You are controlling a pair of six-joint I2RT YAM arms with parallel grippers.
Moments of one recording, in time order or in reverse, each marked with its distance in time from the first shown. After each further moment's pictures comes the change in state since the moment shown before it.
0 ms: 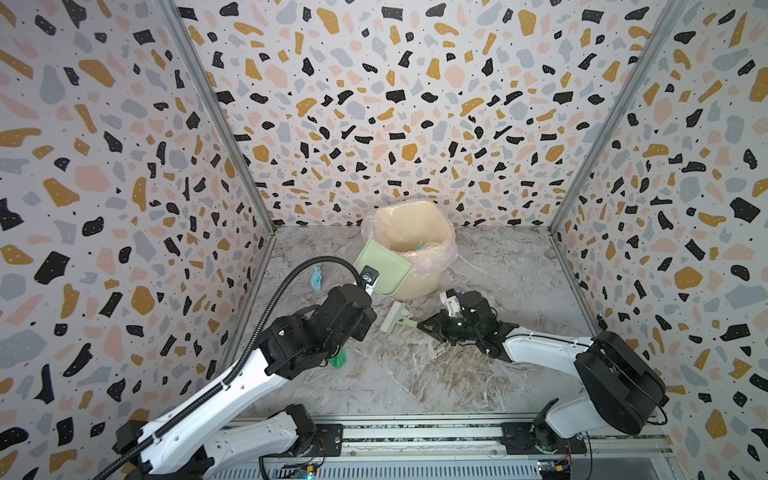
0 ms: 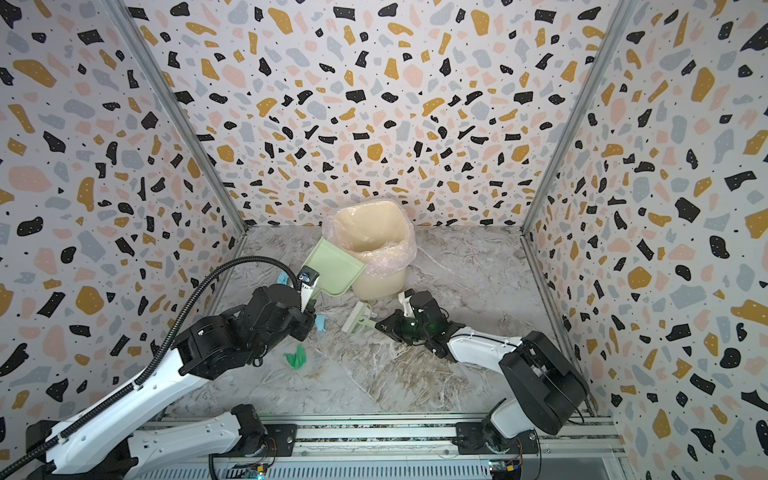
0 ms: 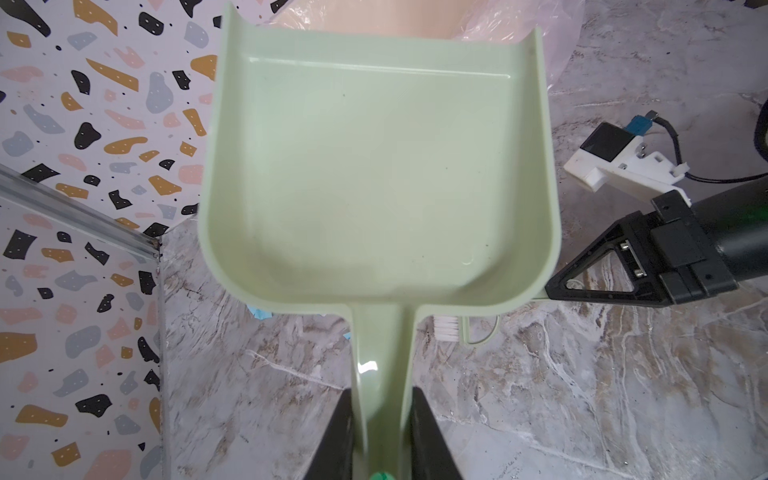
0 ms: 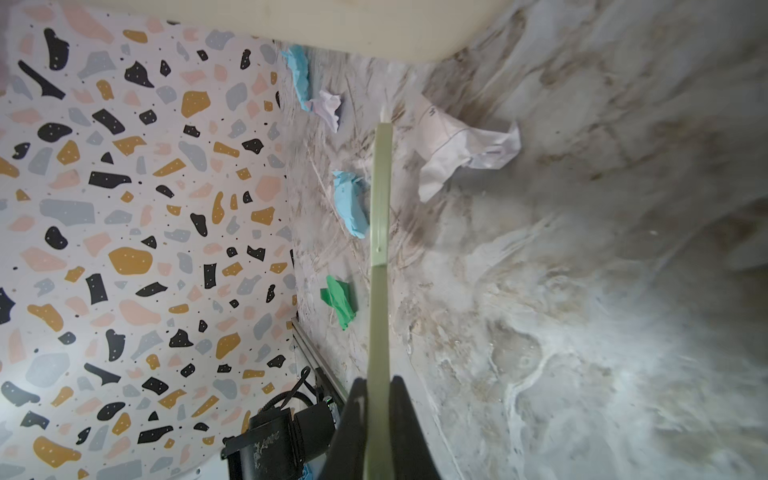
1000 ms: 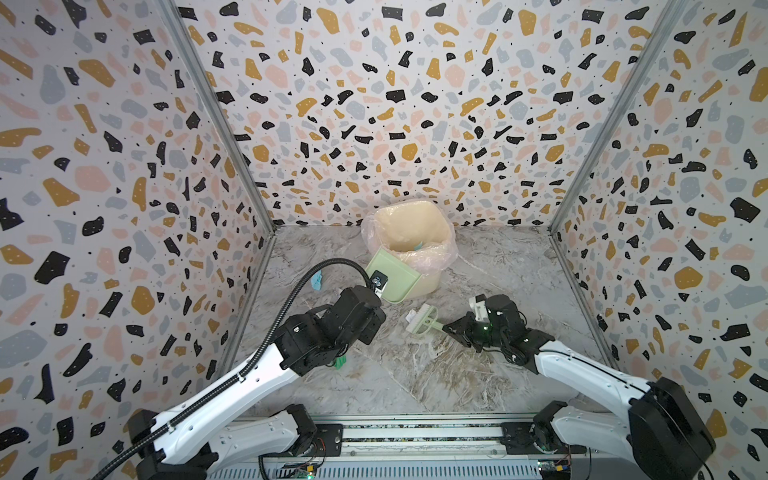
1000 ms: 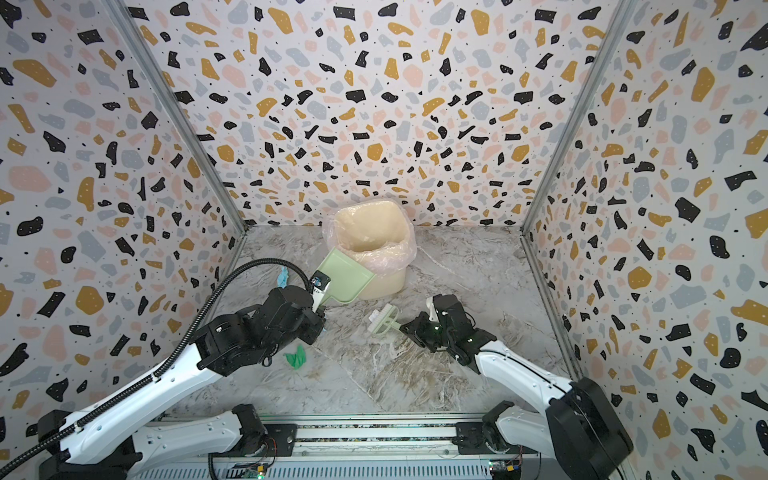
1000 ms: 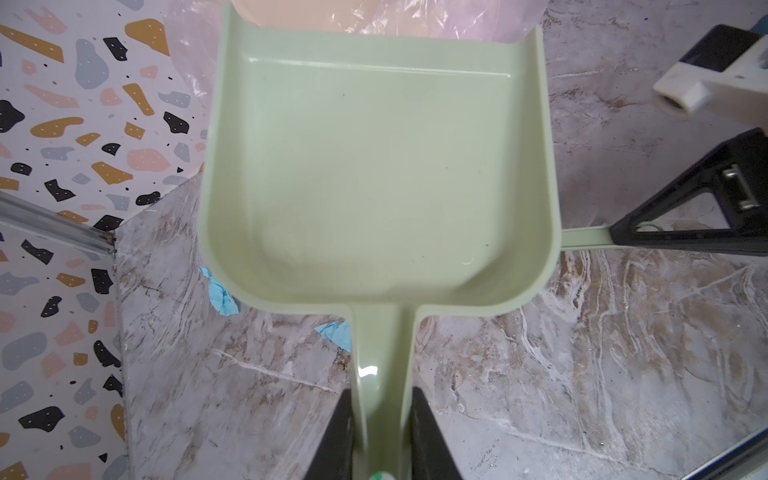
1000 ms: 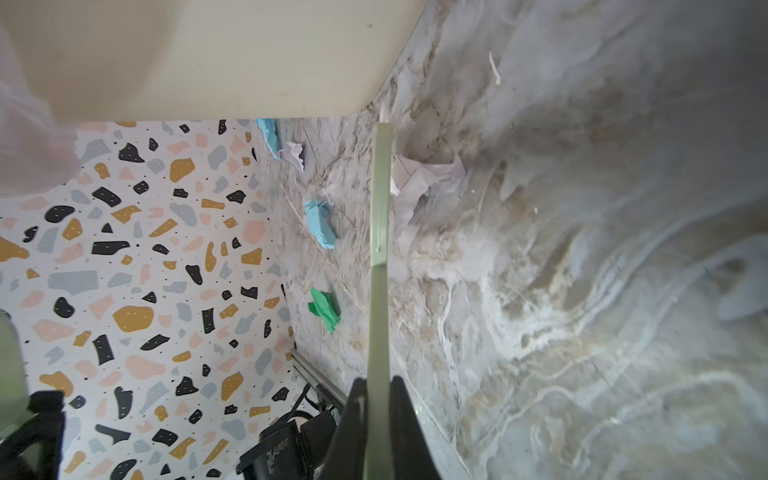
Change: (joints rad) left arm -0.011 0.039 -0.042 0.029 0.061 -0.023; right arm -0.098 -0.251 -0.033 -0.292 0.033 0.008
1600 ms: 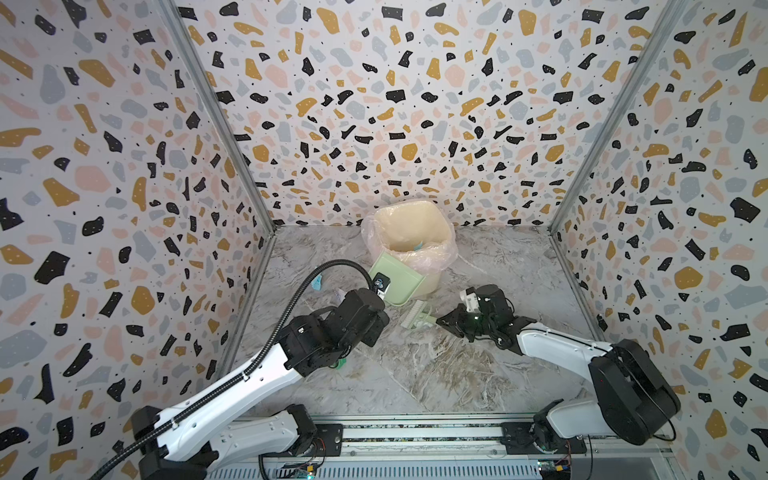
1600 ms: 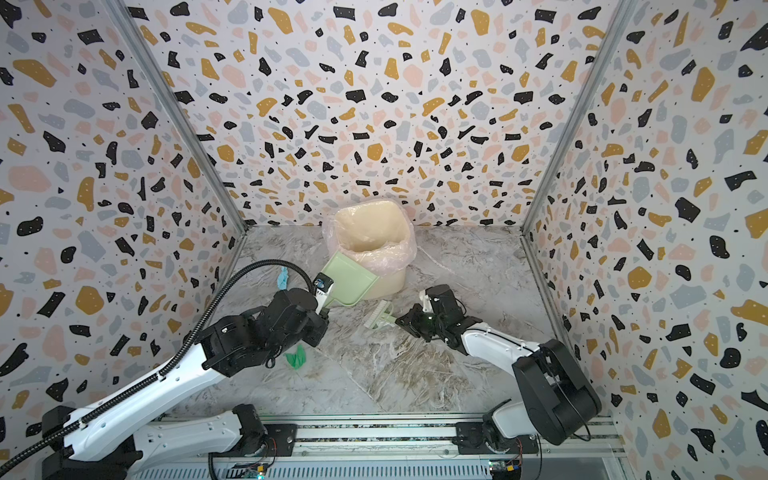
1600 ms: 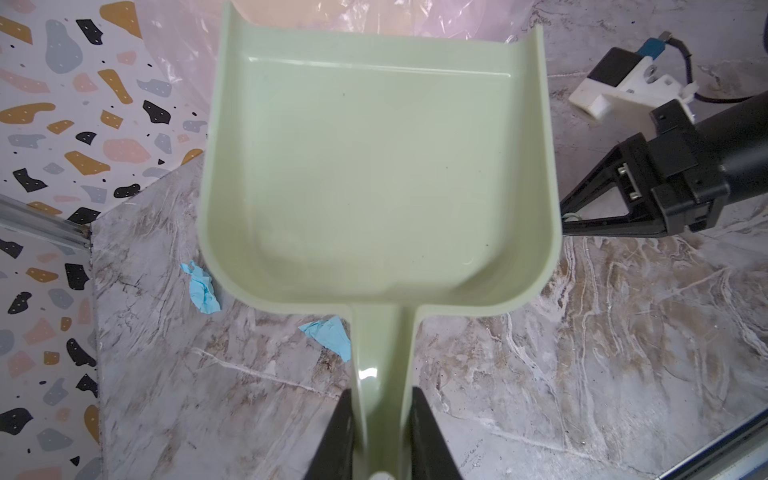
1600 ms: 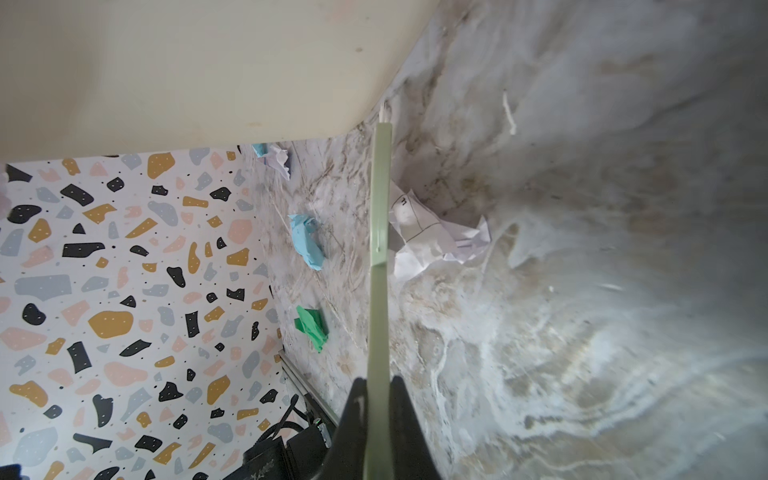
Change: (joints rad) left arm -0.020 0.014 -0.019 0.016 0.012 -0.039; right arm -0.075 0.139 0.034 0.023 -0.076 -0.076
